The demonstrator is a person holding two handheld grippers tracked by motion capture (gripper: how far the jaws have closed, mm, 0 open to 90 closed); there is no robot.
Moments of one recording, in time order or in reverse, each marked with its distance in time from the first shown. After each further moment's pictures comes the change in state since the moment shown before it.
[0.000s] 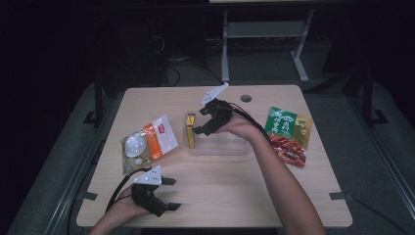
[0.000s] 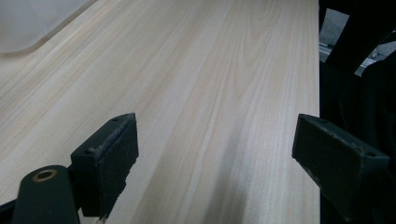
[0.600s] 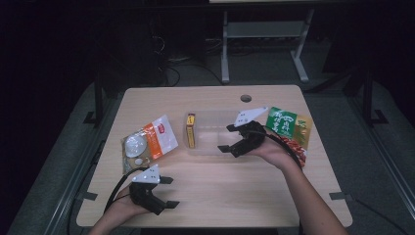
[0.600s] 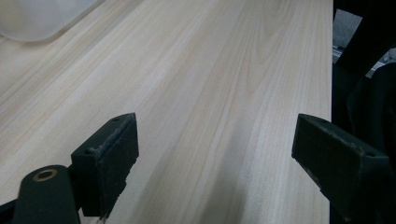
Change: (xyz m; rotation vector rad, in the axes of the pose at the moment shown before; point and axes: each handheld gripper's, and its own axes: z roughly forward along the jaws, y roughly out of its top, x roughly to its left) left arm 0.003 -0.002 -0.004 0.005 0.032 -0.018; right arm 0.047 -0.076 -0.069 -0.068 -0.079 0.068
